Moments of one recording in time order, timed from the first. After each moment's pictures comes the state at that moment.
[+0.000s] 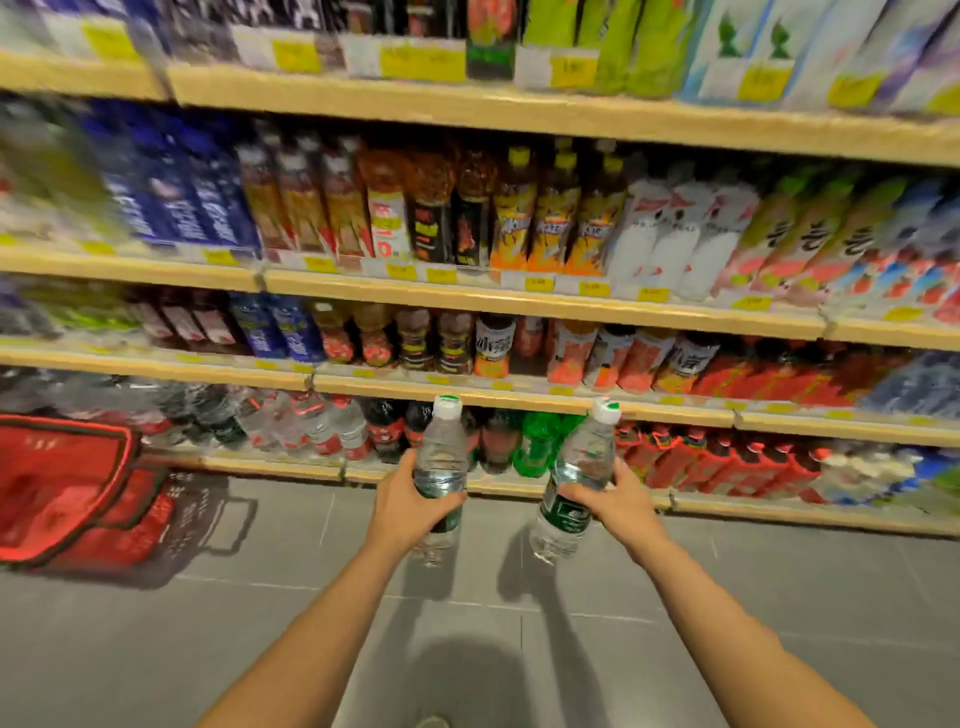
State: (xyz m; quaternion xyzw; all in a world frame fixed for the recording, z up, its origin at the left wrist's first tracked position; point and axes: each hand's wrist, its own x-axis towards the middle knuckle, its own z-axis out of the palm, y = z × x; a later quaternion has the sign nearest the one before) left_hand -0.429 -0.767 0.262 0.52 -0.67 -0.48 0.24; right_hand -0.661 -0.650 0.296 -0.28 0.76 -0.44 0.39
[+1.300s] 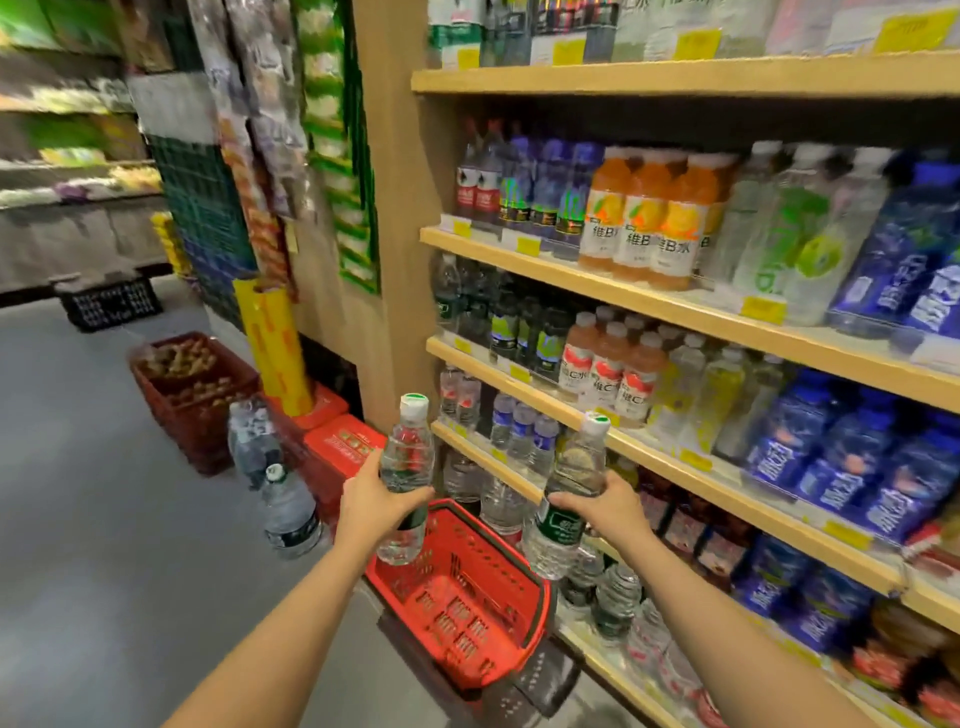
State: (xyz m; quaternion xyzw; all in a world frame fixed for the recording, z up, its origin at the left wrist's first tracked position) left_hand 0.335 -1.096 0.401 0.72 -0.48 -0.23 0.44; right_hand 0.056 -1.146 0.422 -0.57 0.63 -0.31 0.43
